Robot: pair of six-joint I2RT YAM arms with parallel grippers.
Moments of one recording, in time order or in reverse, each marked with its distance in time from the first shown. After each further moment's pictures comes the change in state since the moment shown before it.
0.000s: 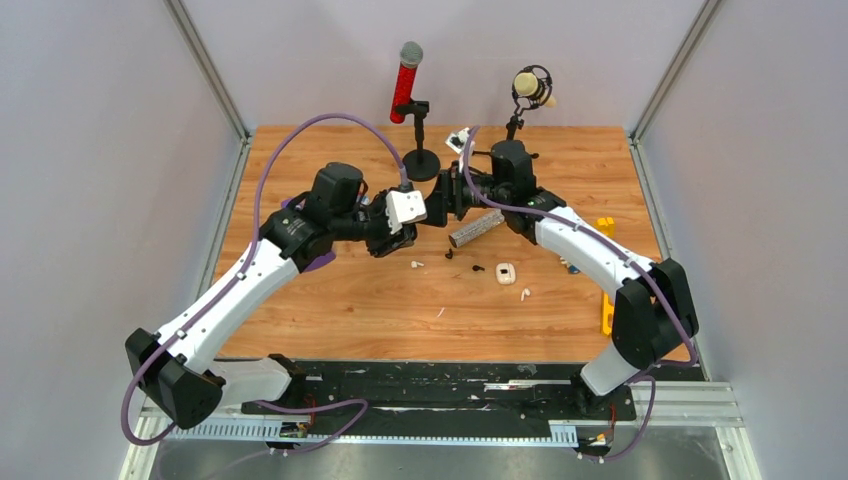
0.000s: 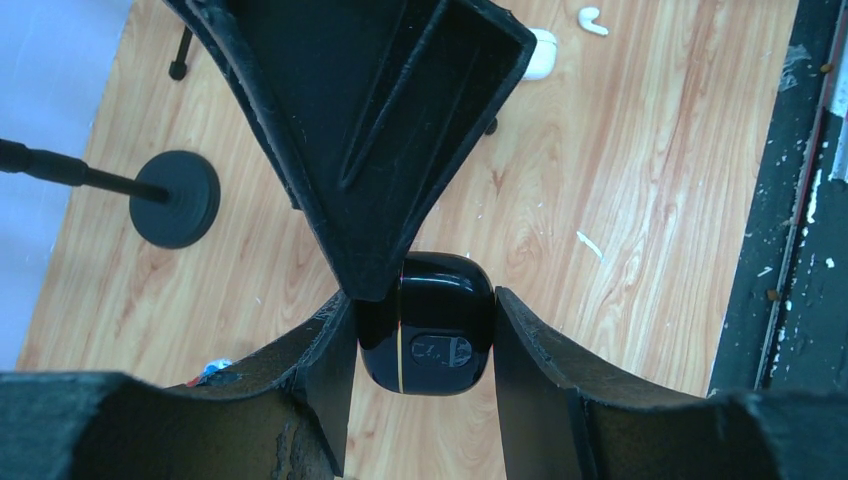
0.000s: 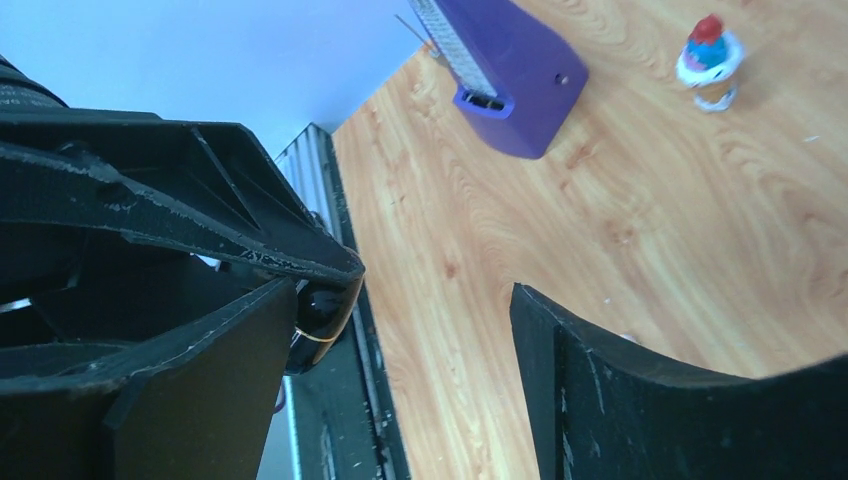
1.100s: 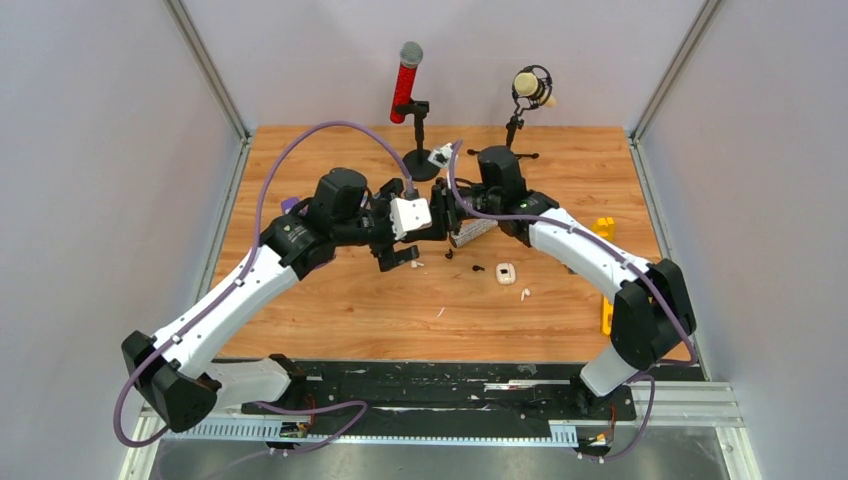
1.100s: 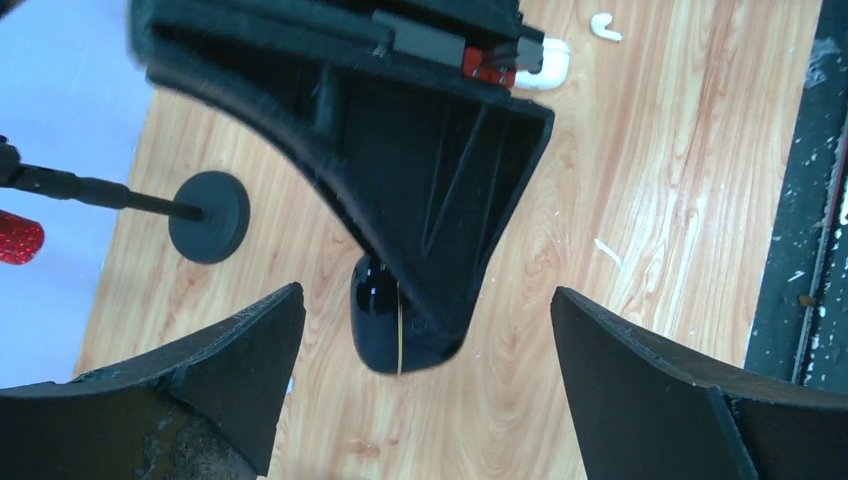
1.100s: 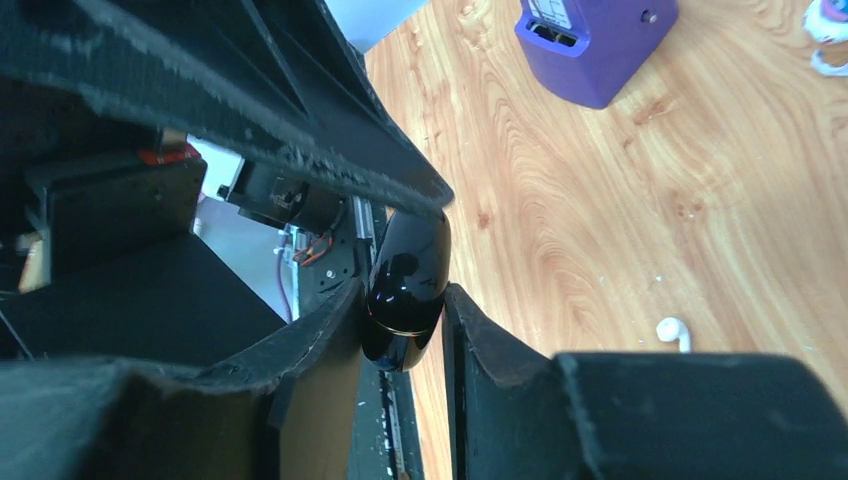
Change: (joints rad) left arm -0.068 -0.011 -0.021 0.036 -0.105 0.038; right arm 0.046 0.033 0.027 -0.117 -0.122 -0.105
